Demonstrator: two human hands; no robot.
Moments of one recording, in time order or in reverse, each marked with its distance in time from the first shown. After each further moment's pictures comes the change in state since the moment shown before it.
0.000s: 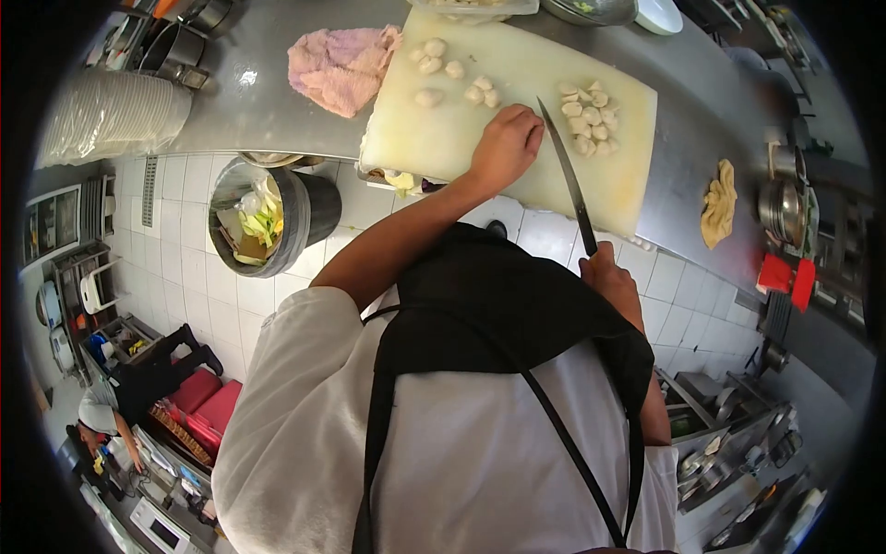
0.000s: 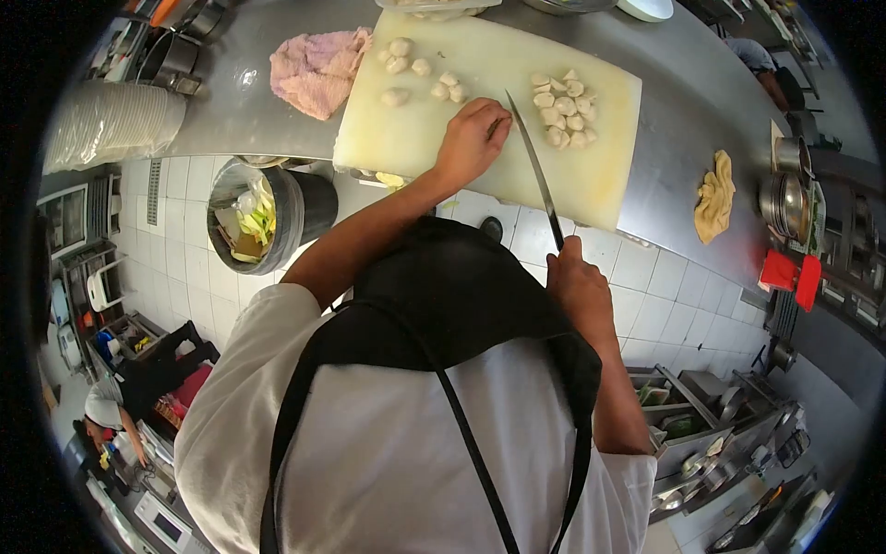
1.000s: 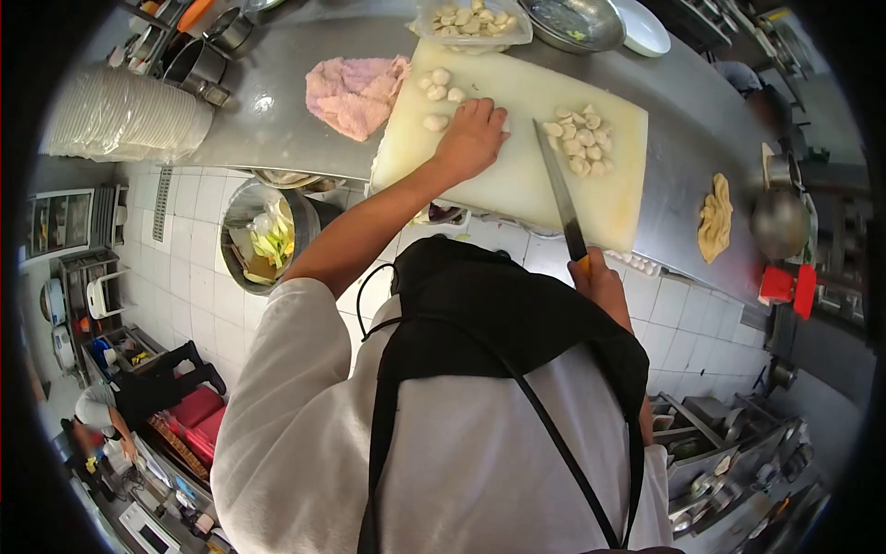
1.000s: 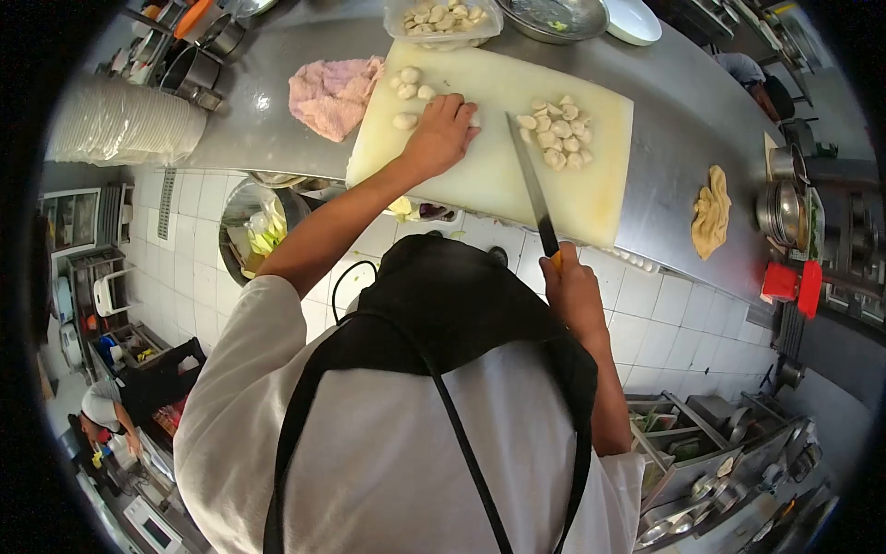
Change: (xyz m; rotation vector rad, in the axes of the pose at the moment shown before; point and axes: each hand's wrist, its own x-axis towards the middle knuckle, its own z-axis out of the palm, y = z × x) left_hand 0.031 -0.038 -0.058 0.573 -0.296 0.282; right_hand 0.020 0.025 0.029 0.283 0.111 -0.139
